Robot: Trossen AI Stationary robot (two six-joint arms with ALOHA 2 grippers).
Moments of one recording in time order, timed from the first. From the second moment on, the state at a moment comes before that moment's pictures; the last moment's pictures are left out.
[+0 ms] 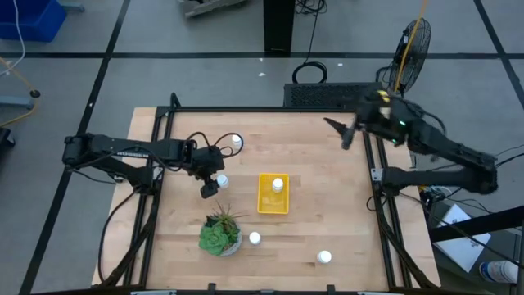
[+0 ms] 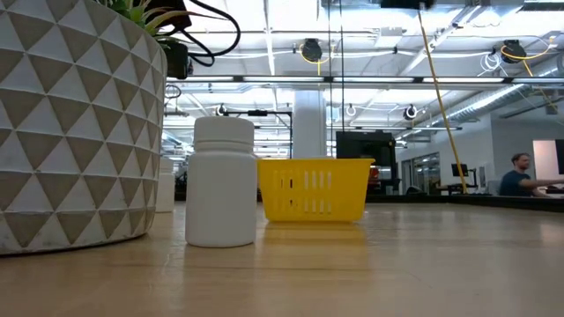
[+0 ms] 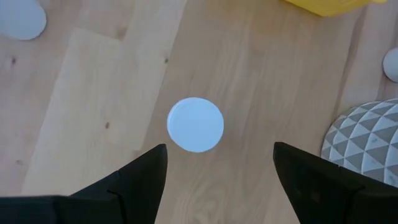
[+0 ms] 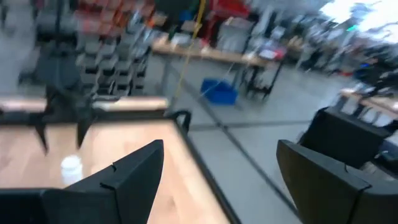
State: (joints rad) left arm 0.08 1.24 0.84 -0.75 0.08 -0.24; right arm -0.34 0.76 0.95 -0.27 0.13 -0.19
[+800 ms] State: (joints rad) left arm 0.08 1.24 0.84 -0.75 0.05 -0.24; right arm -0.40 0.05 0.18 -0.02 0.10 0.03
